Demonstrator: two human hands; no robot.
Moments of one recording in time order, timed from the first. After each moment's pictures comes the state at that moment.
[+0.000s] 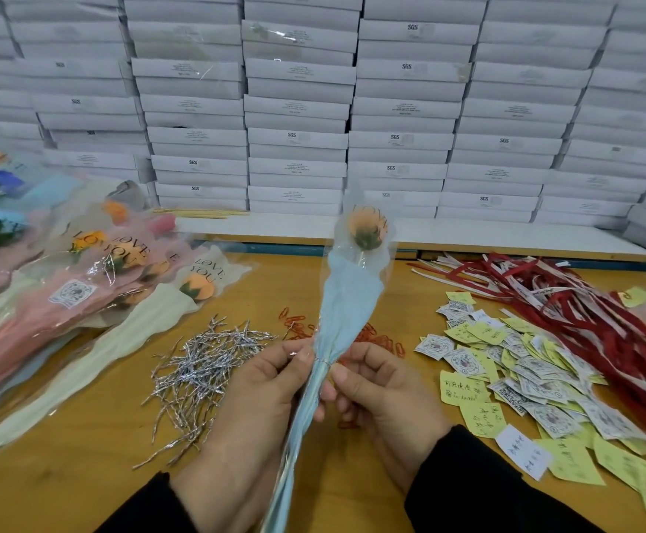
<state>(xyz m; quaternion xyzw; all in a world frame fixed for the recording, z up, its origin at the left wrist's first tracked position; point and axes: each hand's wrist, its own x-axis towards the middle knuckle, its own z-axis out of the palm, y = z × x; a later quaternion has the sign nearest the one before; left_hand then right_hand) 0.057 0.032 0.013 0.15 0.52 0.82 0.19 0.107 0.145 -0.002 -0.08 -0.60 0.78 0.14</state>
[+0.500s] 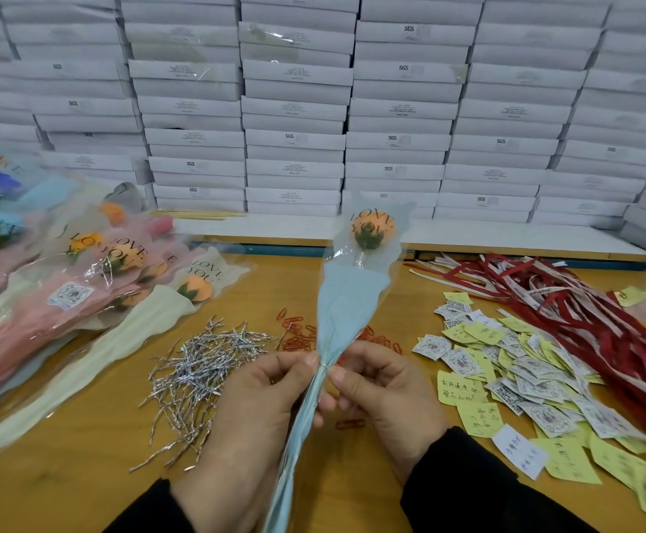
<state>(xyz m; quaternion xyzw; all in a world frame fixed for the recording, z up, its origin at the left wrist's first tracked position) 0.059 0.032 0.010 0.13 0.56 0.80 0.17 0.109 0.148 0.002 -0.05 -0.64 0.74 0.20</state>
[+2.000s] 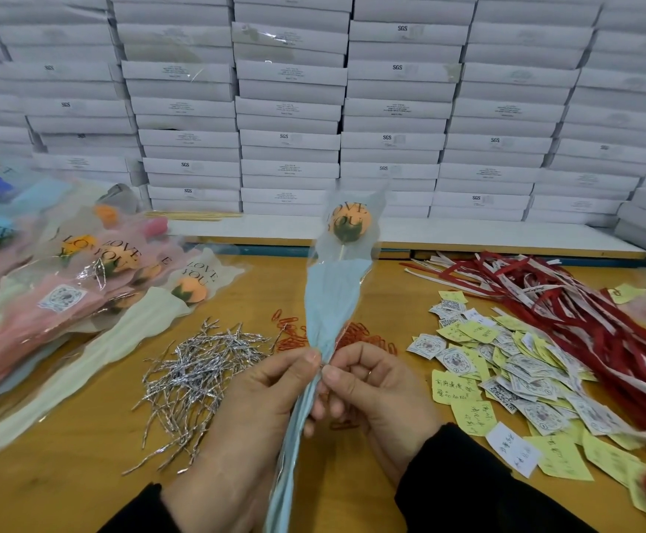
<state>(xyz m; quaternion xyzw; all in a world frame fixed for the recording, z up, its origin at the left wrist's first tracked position) 0.065 0.032 0.017 0.14 0.55 0.79 0.22 0.109 0.151 -0.002 -0.01 -0.60 0.79 0.14</state>
